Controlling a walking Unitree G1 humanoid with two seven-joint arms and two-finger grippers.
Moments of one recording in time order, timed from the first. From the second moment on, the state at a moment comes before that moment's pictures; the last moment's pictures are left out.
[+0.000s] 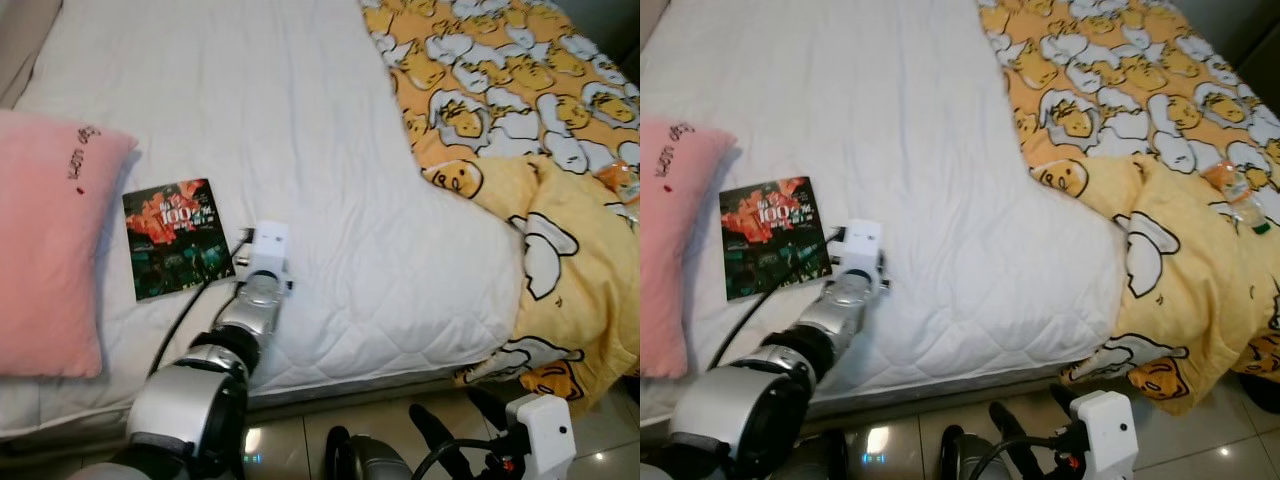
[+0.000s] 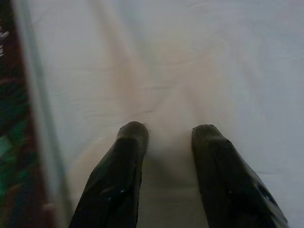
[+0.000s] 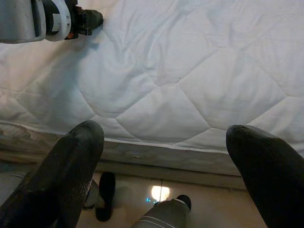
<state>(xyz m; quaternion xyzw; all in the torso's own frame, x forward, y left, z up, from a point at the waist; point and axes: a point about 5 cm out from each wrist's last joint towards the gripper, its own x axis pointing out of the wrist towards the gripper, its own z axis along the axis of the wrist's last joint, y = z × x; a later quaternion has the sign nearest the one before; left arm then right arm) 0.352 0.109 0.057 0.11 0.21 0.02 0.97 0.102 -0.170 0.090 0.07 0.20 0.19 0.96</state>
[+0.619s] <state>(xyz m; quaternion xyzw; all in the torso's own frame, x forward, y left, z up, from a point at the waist) 0.342 0.153 0.047 0.15 0.19 0.09 0.97 0.101 -0.167 0.086 0.07 0.22 0.22 0.95</state>
